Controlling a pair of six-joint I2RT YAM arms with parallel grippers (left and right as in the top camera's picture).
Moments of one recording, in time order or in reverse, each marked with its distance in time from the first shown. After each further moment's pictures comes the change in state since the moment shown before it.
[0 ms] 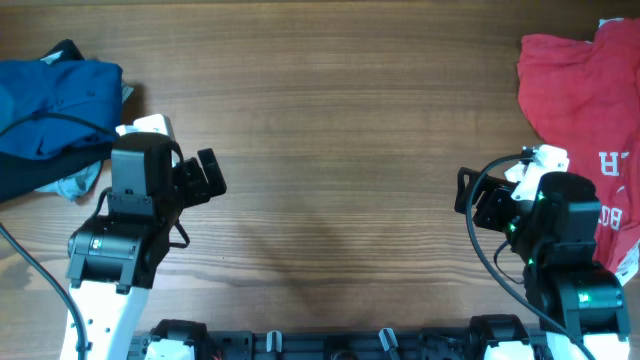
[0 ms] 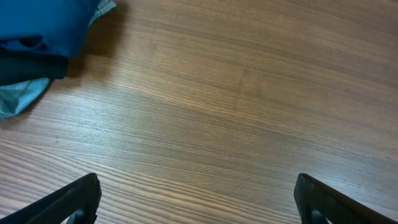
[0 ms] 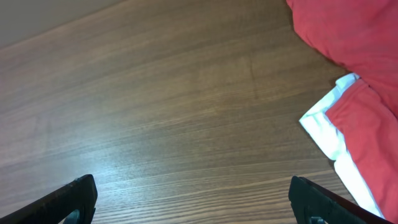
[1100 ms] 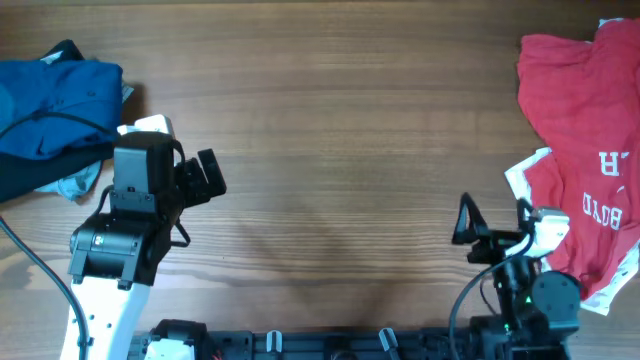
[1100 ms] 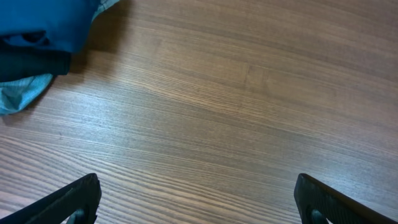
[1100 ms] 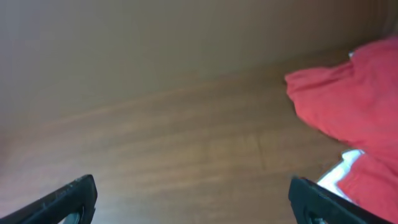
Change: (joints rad) left arm 0.000 0.012 -0.004 -0.005 -0.008 0.000; right arm 0.000 -0.712 -0.541 0.372 0.026 -0.047
